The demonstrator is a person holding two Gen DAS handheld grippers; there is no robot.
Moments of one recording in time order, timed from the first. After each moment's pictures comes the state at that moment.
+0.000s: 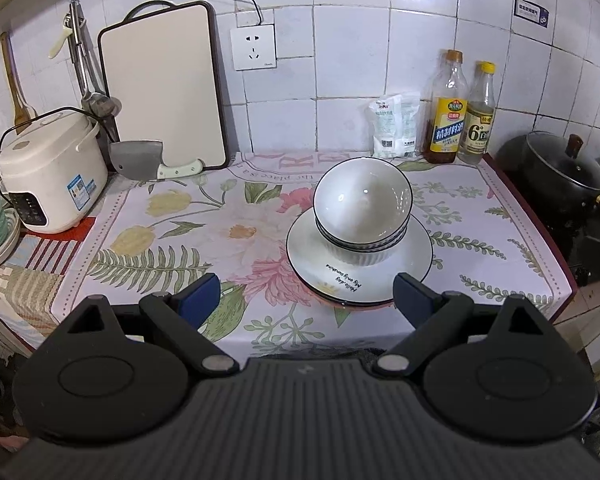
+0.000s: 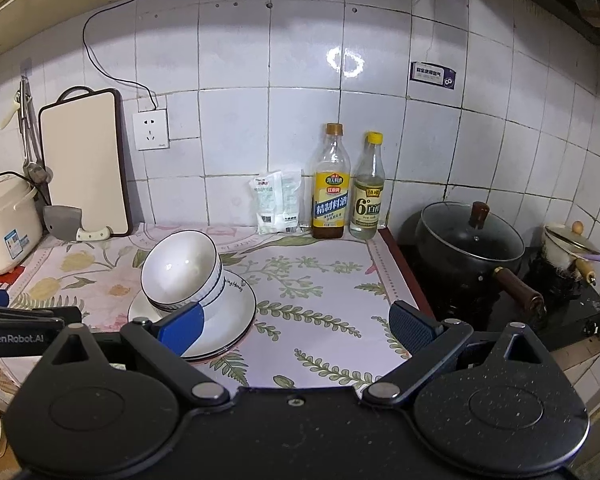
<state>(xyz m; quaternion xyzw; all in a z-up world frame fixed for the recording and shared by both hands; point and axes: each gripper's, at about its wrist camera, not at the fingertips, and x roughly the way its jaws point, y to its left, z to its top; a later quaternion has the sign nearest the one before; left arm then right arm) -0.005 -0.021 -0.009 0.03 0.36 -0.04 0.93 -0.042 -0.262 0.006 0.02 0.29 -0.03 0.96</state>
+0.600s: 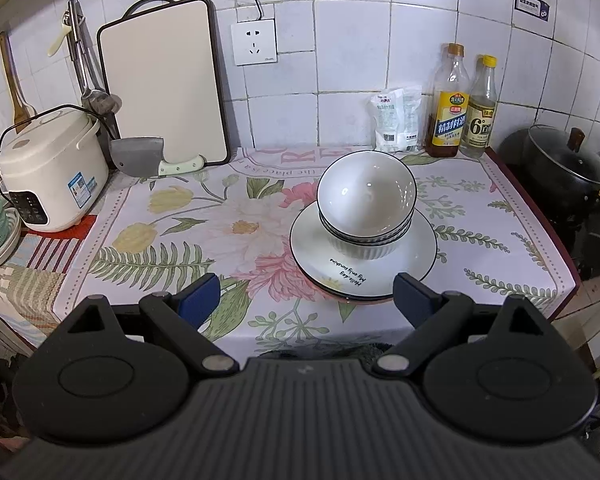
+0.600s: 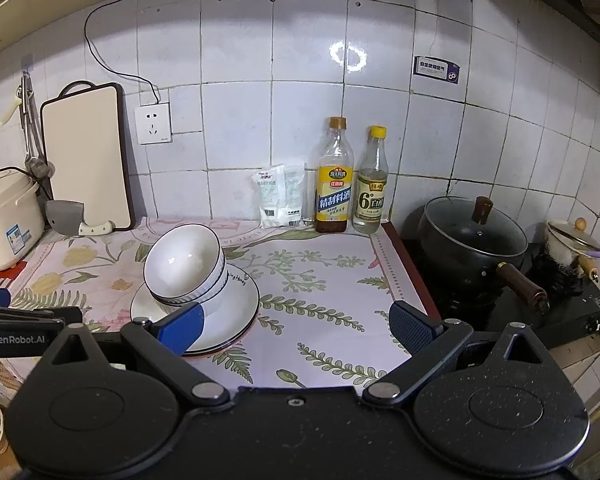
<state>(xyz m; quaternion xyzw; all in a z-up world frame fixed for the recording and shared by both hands) -0.006 -0.019 -0.012 0.04 0.36 -0.04 0.93 -0.042 -0.258 0.005 0.02 0.30 -0.03 0.95</state>
